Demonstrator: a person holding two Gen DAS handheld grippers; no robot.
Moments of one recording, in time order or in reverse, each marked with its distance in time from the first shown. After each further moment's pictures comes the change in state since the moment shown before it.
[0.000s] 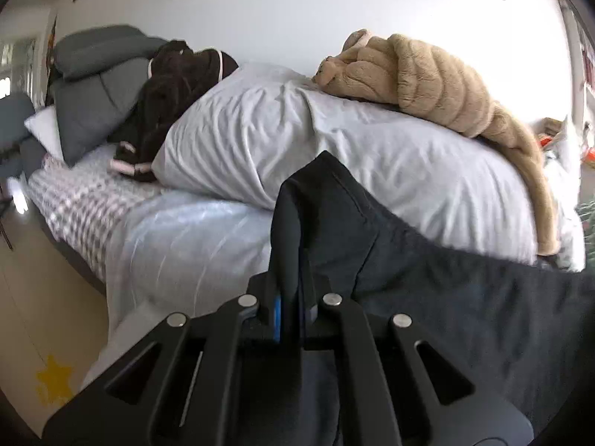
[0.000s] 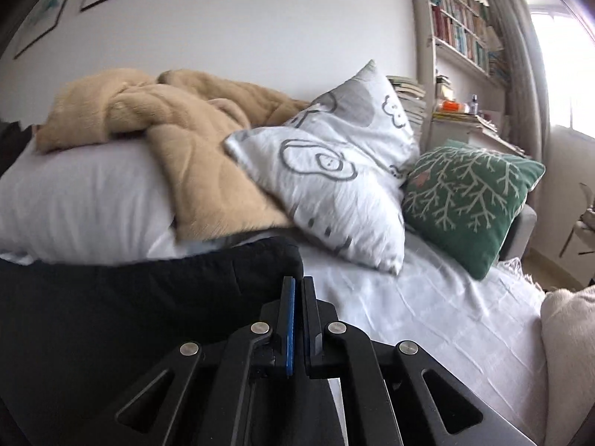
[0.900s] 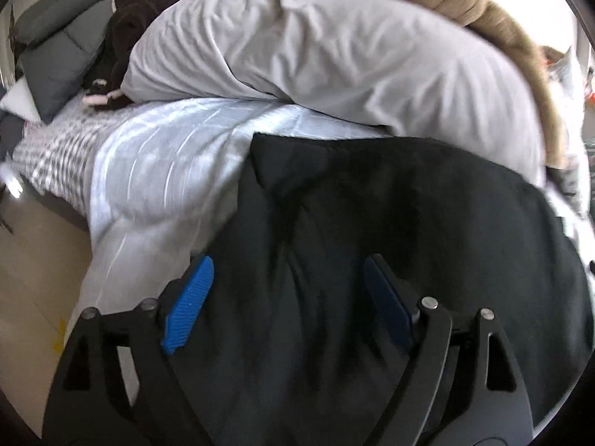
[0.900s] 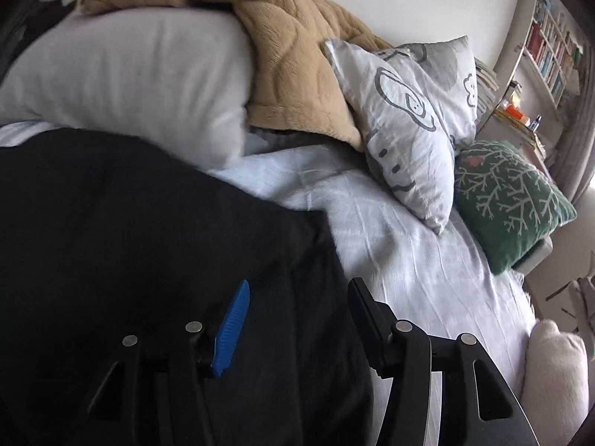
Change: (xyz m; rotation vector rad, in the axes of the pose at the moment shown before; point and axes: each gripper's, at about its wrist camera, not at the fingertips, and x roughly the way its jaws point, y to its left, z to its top) left arm -0.006 -0.024 -0.065 0.062 0.364 -0.056; right arm -0.015 0.073 -0.039 -0.333 0.314 0.050
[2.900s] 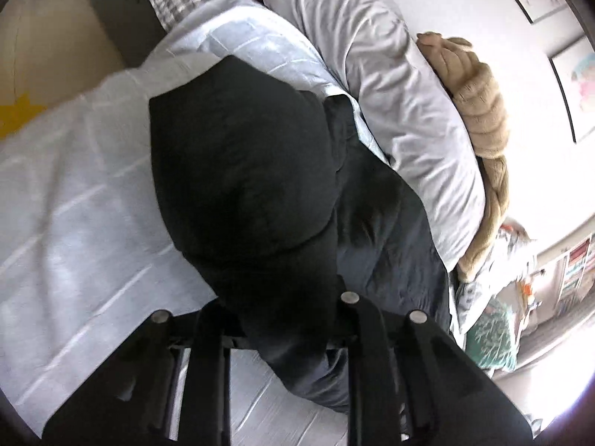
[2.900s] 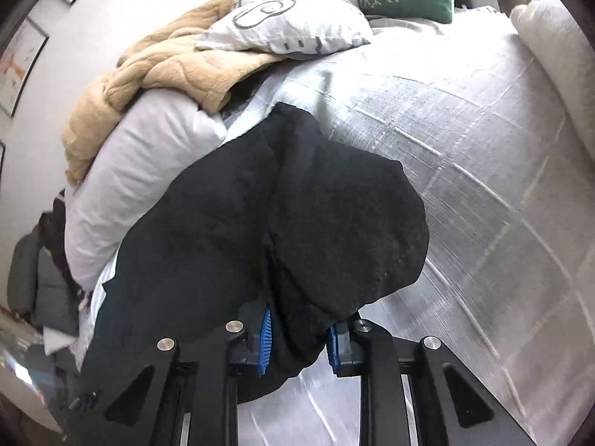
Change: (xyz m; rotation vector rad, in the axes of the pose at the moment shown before) left arm -0.092 0.099 -0.125 -0.712 0.046 -0.268; right arm -0.096 -0.073 -0.157 0.804 0.186 0.428
